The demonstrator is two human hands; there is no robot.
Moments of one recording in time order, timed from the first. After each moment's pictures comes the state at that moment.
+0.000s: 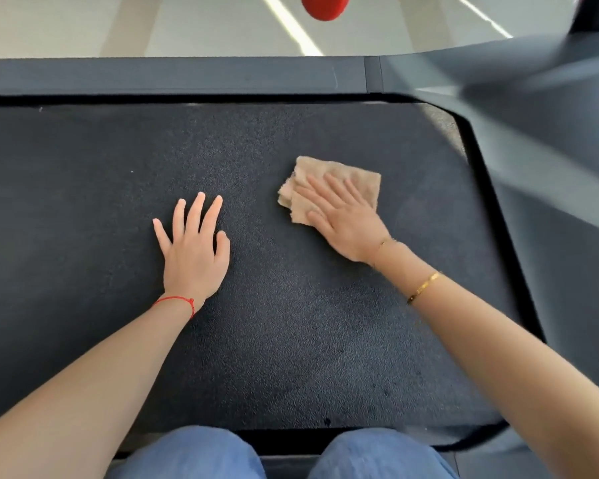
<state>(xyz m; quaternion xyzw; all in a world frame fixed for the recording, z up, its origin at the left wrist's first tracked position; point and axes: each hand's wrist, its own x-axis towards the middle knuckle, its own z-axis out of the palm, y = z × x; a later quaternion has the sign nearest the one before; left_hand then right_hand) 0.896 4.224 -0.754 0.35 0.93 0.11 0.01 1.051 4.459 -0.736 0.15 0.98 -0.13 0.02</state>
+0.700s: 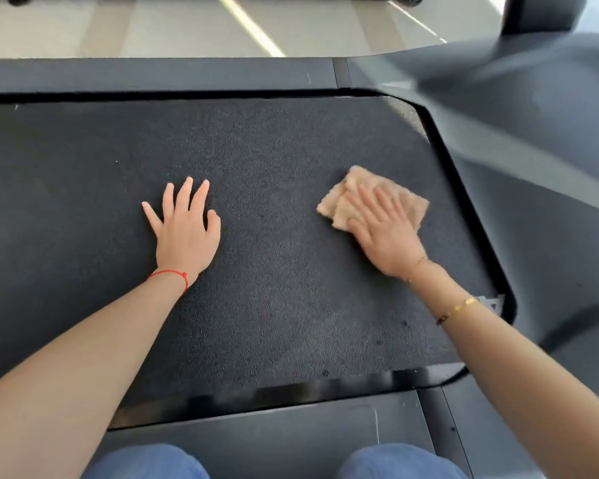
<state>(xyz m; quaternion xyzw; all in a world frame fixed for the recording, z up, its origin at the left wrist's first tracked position) 0.900 4.222 -0.750 0.36 0.92 0.15 0.01 1.163 4.434 -0.729 0.30 0.95 -0.11 0.00</state>
